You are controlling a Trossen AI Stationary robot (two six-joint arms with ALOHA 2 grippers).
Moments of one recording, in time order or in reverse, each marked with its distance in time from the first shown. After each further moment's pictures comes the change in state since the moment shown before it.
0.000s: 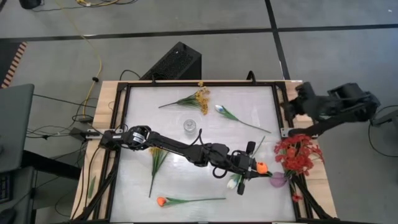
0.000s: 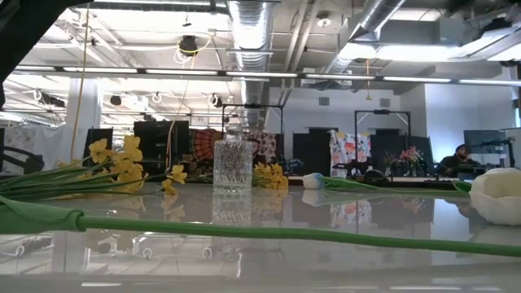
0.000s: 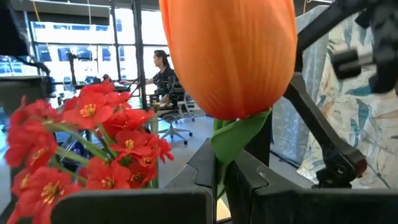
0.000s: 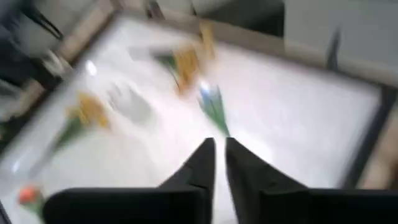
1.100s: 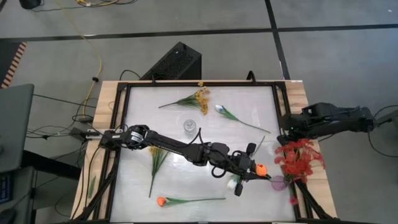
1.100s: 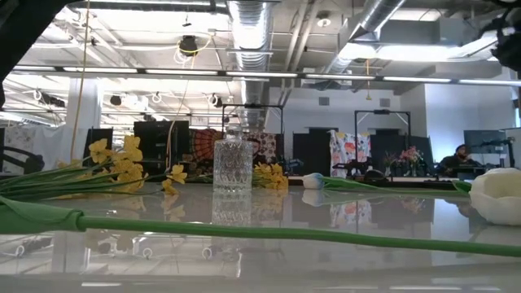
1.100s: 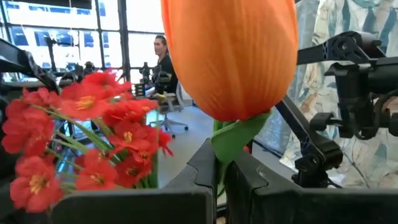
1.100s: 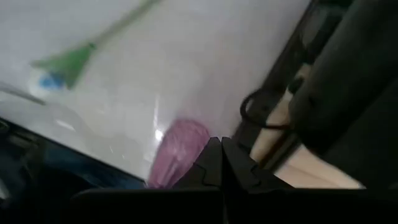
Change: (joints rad) left arm -0.005 -0.027 0.000 -0.073 0.059 -0.032; right arm -0.181 -0.190 -0.595 0.001 -0.946 0.178
